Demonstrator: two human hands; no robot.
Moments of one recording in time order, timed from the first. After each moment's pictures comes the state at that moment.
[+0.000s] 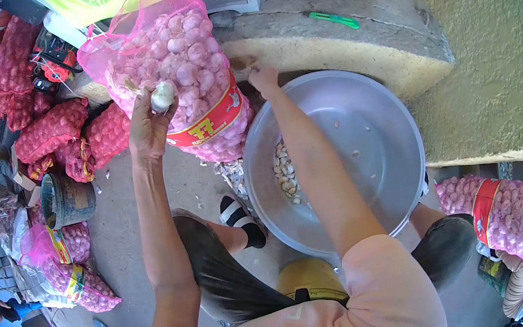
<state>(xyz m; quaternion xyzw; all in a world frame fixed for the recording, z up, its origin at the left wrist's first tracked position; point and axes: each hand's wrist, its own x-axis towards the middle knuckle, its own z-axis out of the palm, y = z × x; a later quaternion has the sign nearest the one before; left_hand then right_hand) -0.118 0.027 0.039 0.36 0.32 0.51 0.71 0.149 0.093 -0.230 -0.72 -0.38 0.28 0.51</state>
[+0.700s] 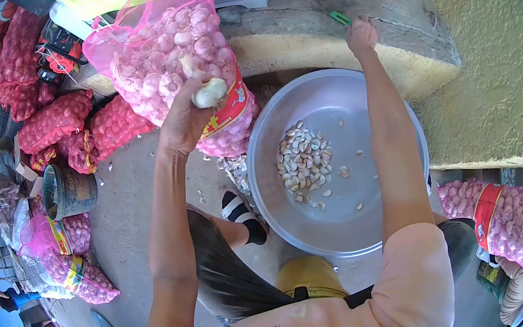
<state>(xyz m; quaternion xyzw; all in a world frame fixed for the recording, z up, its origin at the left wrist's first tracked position) -0.067 -0.015 0.057 0.41 0.30 0.34 0.79 0.362 -0.010 -0.088 -0.86 -0.47 -0.17 0.09</state>
